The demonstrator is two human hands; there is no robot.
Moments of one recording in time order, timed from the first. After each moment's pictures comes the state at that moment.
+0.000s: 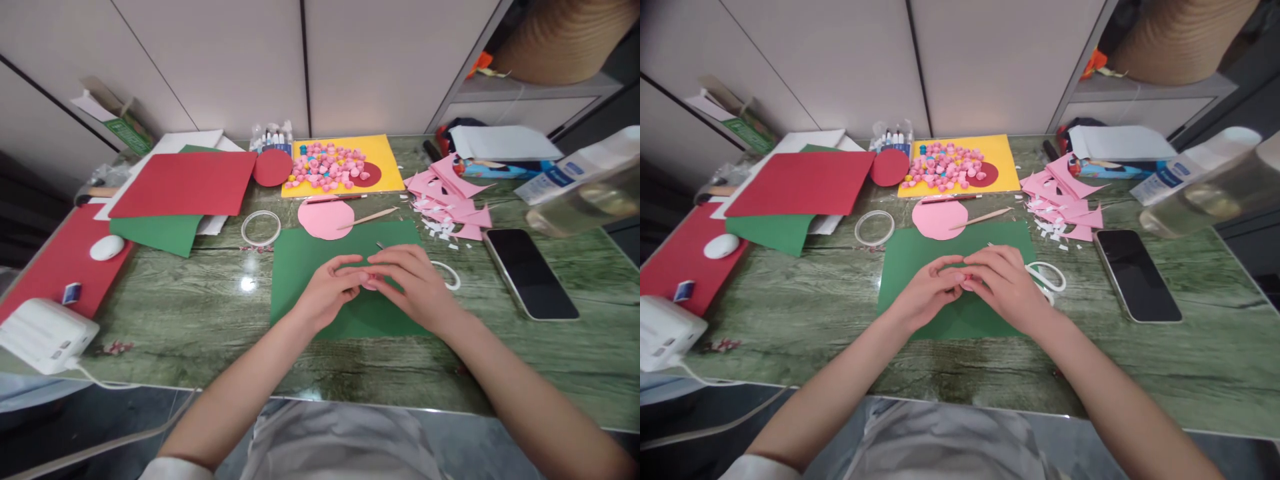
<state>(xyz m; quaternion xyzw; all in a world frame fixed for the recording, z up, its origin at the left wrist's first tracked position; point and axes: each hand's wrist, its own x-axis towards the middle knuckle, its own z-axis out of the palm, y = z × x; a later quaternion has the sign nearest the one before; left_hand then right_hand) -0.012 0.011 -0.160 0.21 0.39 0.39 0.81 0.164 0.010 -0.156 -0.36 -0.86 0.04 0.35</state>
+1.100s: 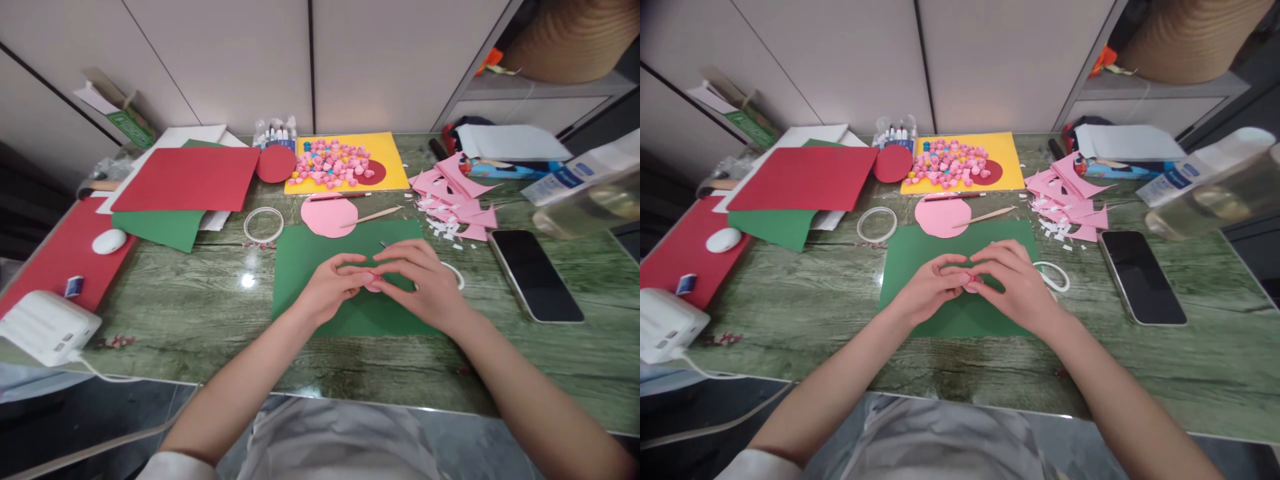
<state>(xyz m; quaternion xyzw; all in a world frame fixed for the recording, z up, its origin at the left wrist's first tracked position) -0.014 0.014 -0.161 0.24 0.41 0.36 0.80 0.168 0.011 -0.148 -0.38 -0.85 0.10 0.35</state>
